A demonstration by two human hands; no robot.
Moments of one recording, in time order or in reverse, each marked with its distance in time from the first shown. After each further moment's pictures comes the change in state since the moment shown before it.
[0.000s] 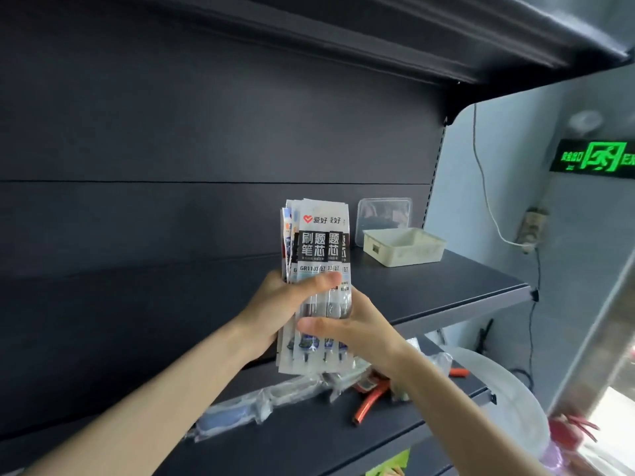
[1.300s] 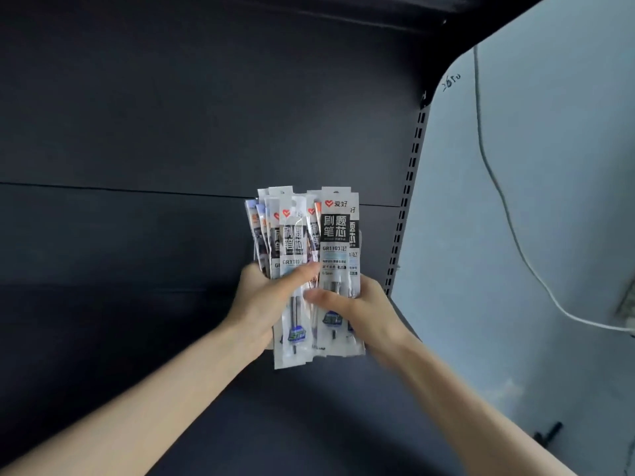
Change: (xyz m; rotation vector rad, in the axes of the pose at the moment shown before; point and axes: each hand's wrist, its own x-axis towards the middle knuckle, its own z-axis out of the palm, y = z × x) left_hand 0.346 -0.065 0.250 -0.047 0.598 0.050; right_hand 0.162 0.118 -0.416 0.157 -0.091 0.029
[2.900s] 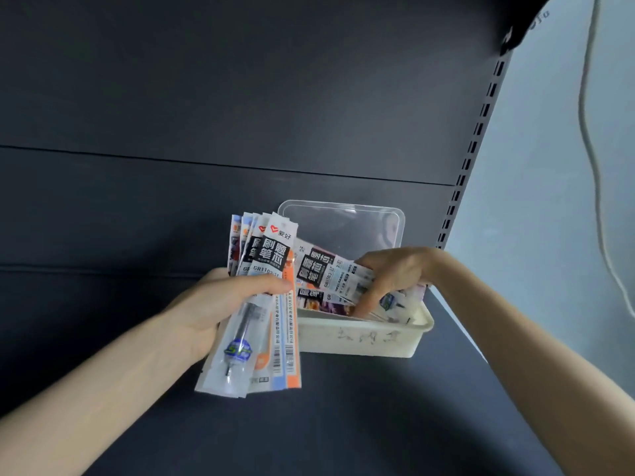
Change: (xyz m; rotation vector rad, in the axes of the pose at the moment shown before) left_hand 0.032 0.011 -0.062 0.304 -0.113 -0.456; right_hand 0.128 0.014 -0.033 -0.899 -0.694 0.474
